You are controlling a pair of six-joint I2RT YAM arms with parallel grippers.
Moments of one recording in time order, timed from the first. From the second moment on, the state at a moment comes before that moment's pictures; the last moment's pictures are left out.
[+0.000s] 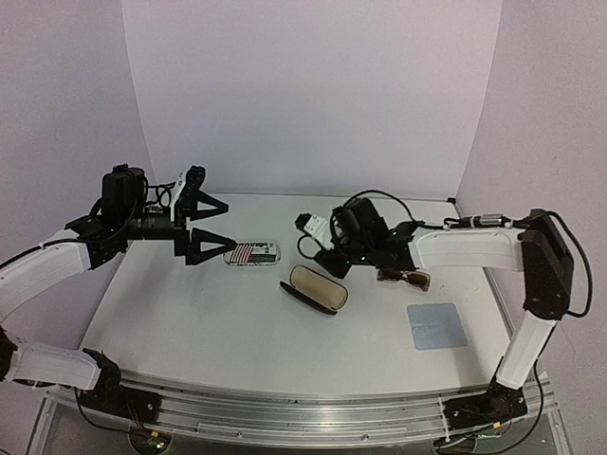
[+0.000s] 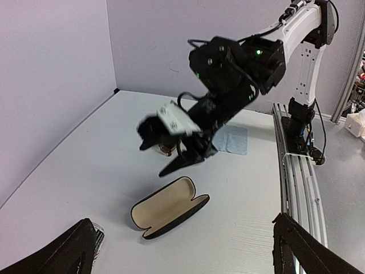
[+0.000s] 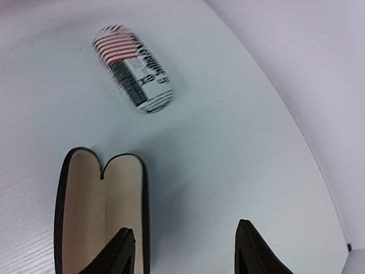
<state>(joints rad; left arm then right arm) -0.46 1.12 0.89 -0.04 0.84 0.23 0.87 1.83 1.26 -0.14 0.22 -0.44</state>
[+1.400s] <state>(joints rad) -0.46 1.12 0.79 0.10 0.85 0.18 0.89 1.59 0.77 -0.46 0.02 1.11</state>
